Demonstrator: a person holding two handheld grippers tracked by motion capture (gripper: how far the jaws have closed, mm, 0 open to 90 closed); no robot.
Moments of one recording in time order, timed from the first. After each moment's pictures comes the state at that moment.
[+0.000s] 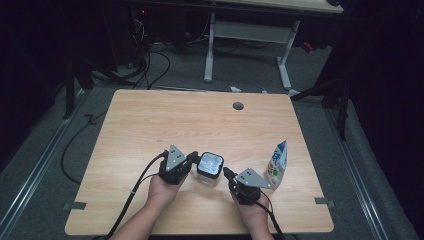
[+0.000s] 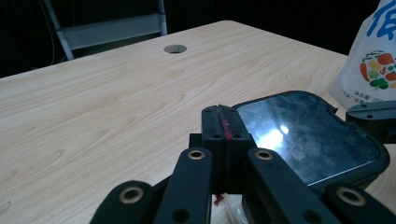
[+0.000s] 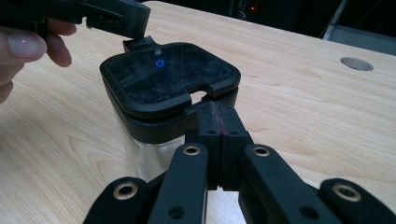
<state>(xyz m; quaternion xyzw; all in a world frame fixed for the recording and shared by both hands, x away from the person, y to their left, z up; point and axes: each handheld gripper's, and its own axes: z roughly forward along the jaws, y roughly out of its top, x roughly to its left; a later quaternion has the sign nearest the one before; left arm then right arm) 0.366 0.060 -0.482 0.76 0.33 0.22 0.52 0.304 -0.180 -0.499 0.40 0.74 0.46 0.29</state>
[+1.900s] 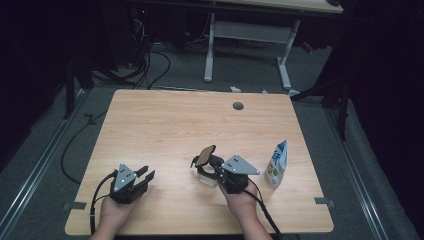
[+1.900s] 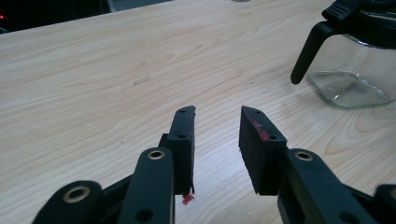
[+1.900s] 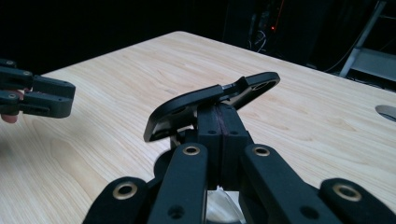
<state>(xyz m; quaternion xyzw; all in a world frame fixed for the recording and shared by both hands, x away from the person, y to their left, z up) 0.324 0.191 -0.512 0.76 0.38 0.25 0.47 0.324 -0.142 -0.459 0.37 0.74 0.50 0.27</state>
